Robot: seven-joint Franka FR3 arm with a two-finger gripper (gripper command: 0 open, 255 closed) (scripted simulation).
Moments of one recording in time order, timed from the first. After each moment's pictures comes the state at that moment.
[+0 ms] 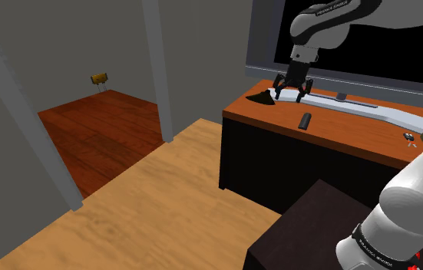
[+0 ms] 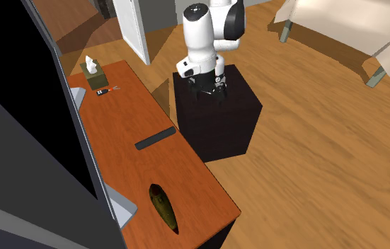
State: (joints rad) arm -0.22 -0.10 -0.23 -2.04 0.13 1.88 0.22
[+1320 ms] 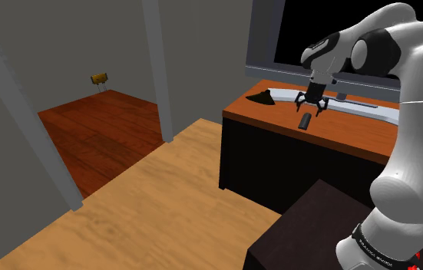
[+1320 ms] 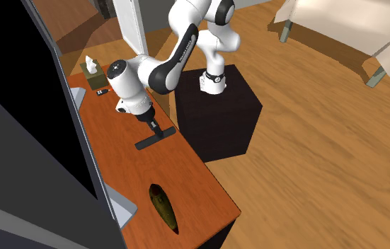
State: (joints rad) arm -0.46 0.47 -0.39 -1.61 0.30 1.85 0.28
